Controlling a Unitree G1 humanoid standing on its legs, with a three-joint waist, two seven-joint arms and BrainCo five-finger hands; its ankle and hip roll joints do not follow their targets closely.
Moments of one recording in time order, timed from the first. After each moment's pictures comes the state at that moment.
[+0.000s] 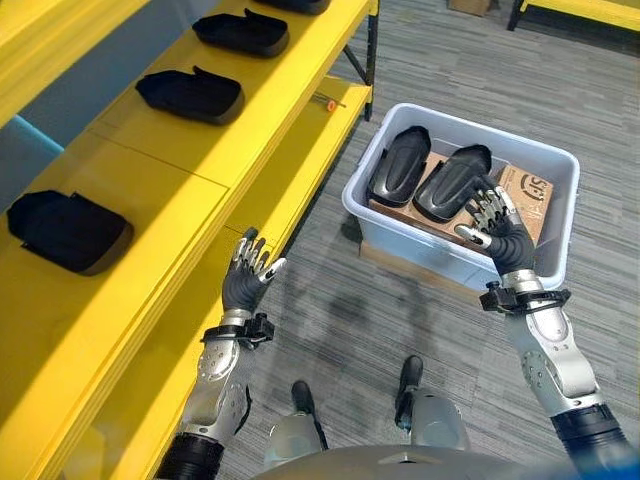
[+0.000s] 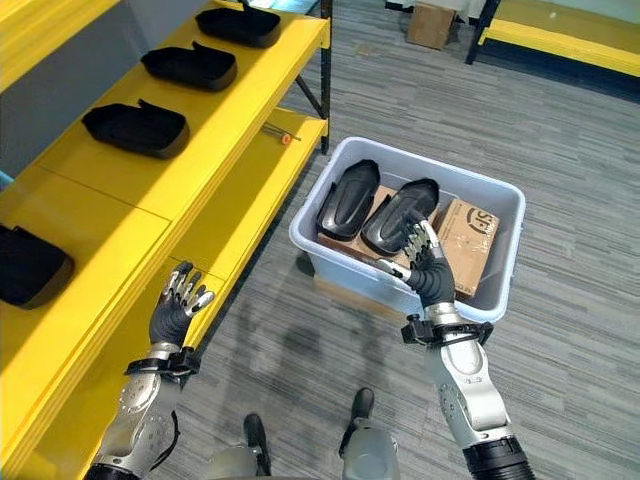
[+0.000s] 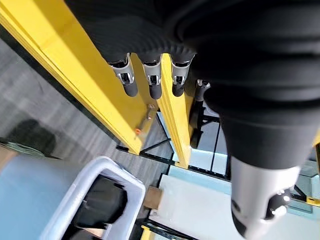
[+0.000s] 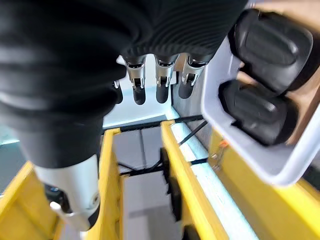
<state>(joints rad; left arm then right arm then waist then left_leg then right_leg) 0.06 0.28 -0.13 0.06 -0.54 -0.25 0.12 -0.02 -0.44 0.12 -0.08 0.52 -0.20 -0.06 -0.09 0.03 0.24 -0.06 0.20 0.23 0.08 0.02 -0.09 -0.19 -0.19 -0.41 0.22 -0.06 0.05</state>
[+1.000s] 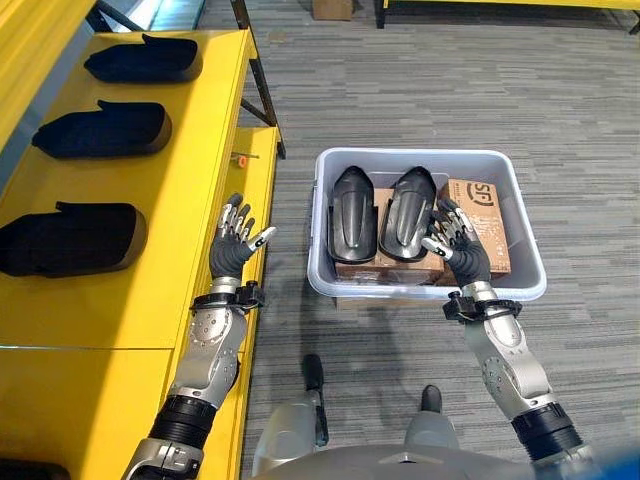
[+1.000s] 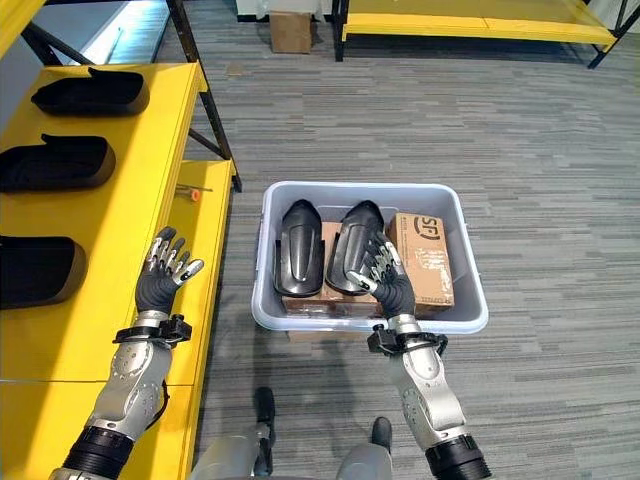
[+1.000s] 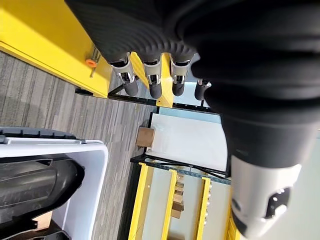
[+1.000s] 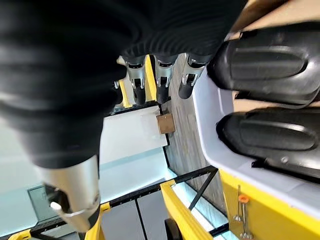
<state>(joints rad) -0.04 0.36 -0.12 0.10 -0.53 -0.28 0.18 -0.04 -0.29 0.22 0.02 0.52 -0.19 -0.08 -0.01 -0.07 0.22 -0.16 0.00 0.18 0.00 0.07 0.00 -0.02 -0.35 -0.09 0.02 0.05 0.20</state>
